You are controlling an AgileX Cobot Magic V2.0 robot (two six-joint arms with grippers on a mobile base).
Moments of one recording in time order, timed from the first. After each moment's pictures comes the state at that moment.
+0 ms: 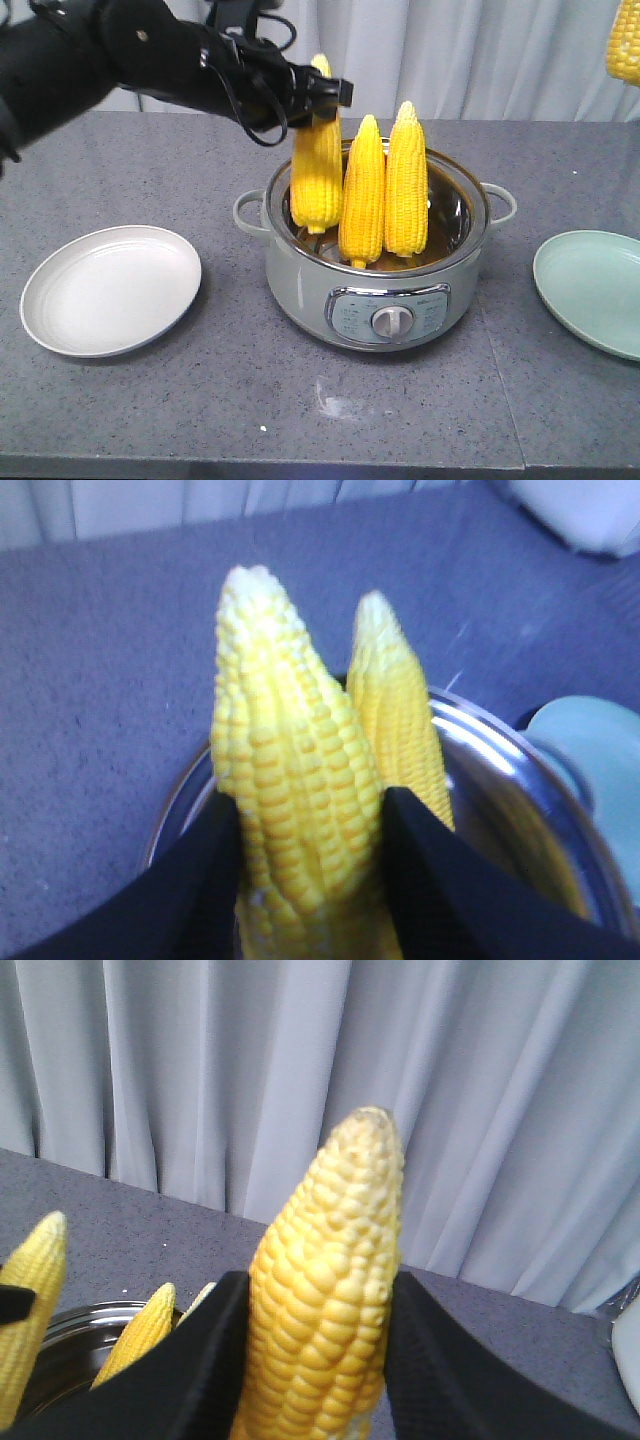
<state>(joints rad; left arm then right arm) -0.50 1.80 -1.81 -0.29 0.68 -0.01 0.21 1.28 -1.93 -0.12 1.03 -0.11</state>
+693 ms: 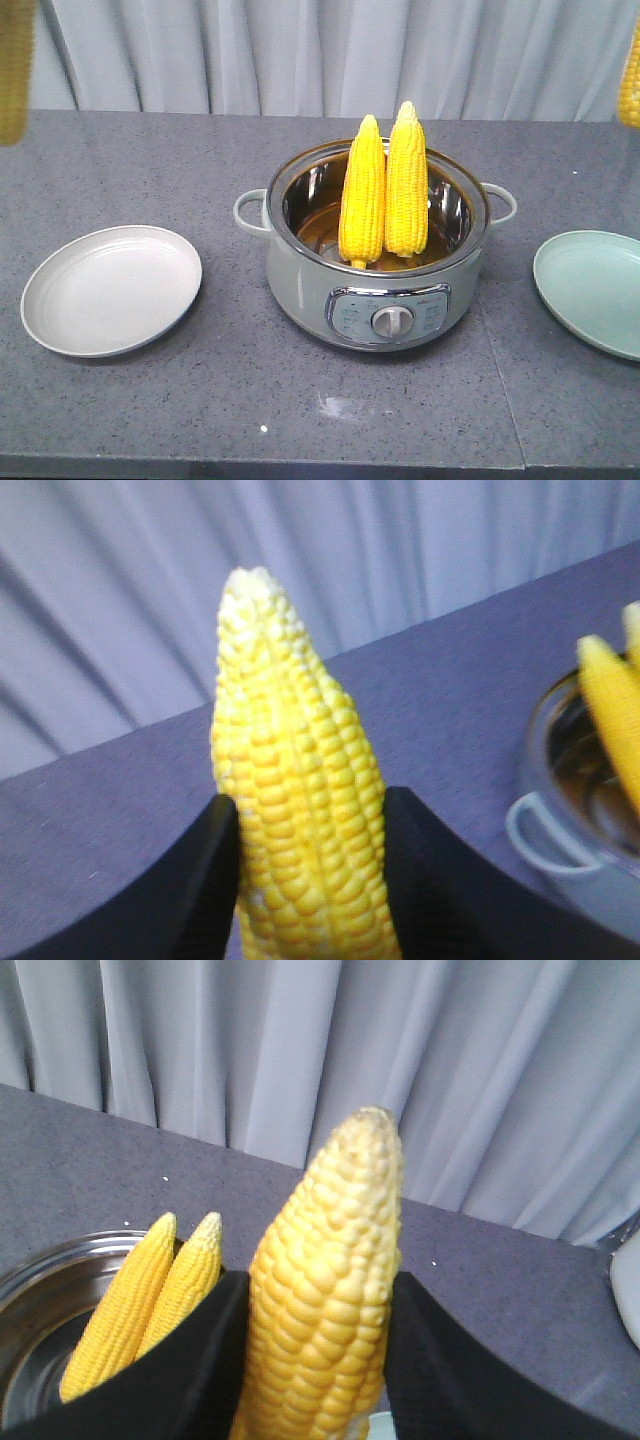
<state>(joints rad) -0.50 1.28 -1.81 0.39 1.14 -0.10 0.21 1.28 -1.93 -0.14 1.16 -0.10</state>
